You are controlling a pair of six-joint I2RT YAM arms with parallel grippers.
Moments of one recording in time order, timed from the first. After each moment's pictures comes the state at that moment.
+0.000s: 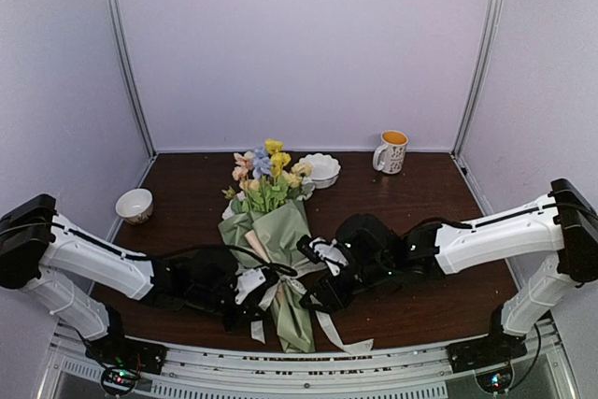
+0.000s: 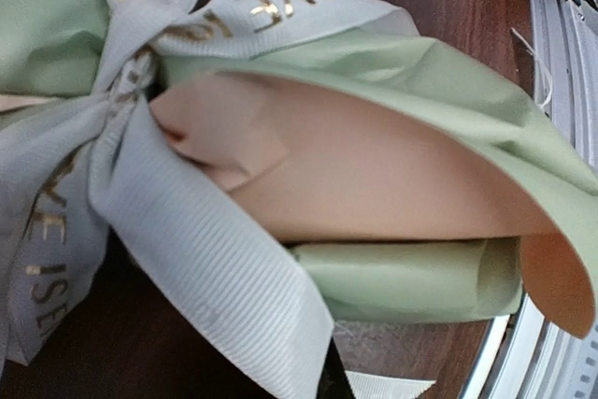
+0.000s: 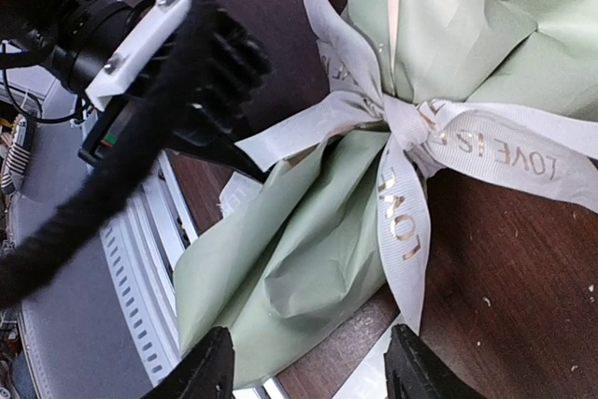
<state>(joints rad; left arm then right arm) -1.11 1.47 0.49 0.12 0.18 -0.13 1.14 1.54 0.87 -0.12 -0.25 0.42</state>
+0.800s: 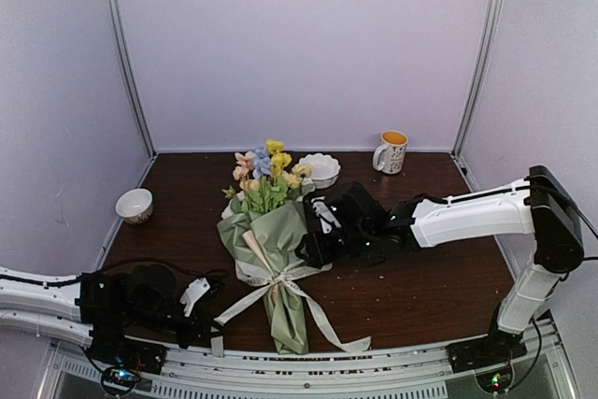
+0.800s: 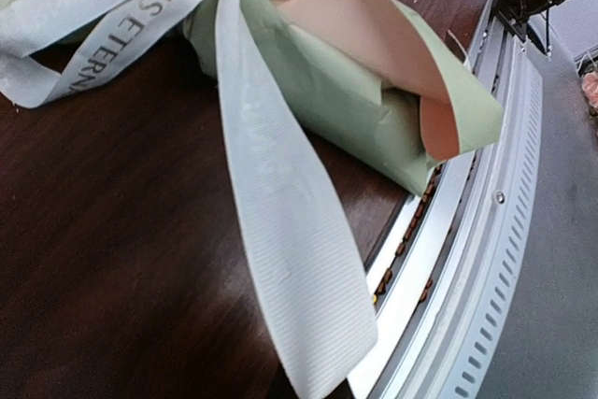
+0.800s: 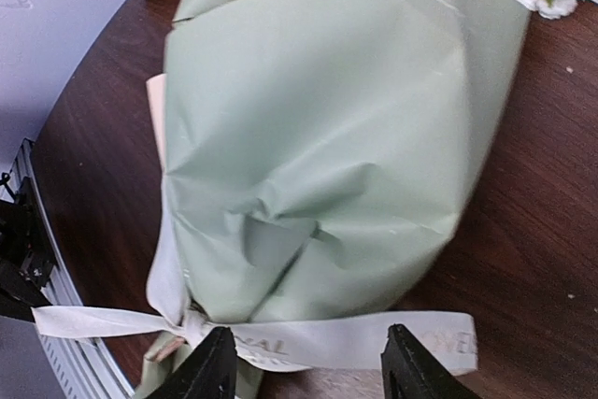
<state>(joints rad) -1.18 0.71 0.21 -0.23 0.15 -0.45 1.01 1.73 1.10 -0.11 -0.02 0.50</state>
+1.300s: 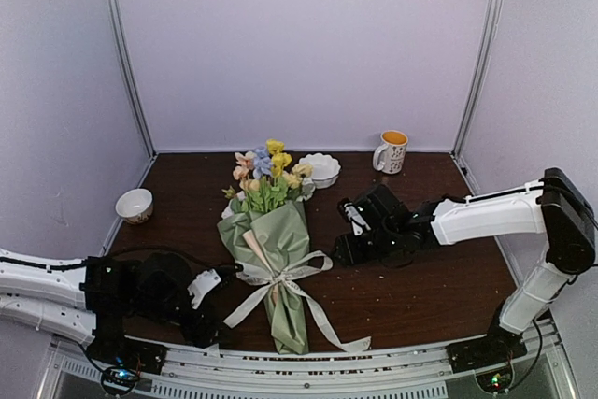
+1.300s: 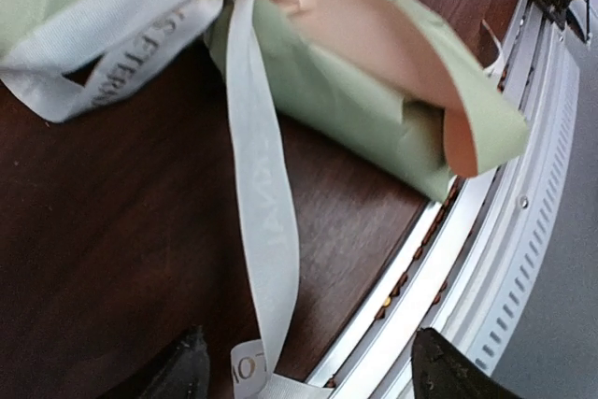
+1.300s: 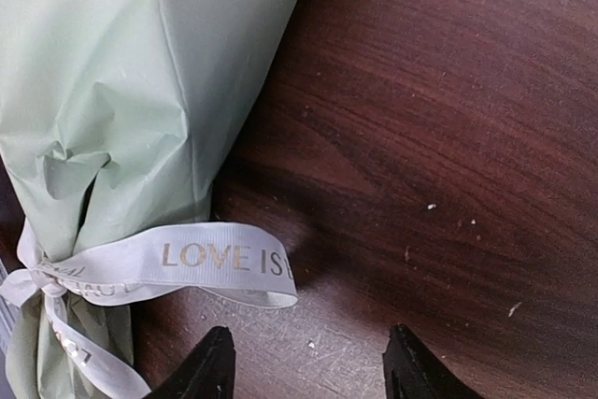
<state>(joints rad) -1.20 0.90 0.39 -0.40 0.08 -0.42 0.87 1.61 0.92 -0.19 -0.01 0.50</state>
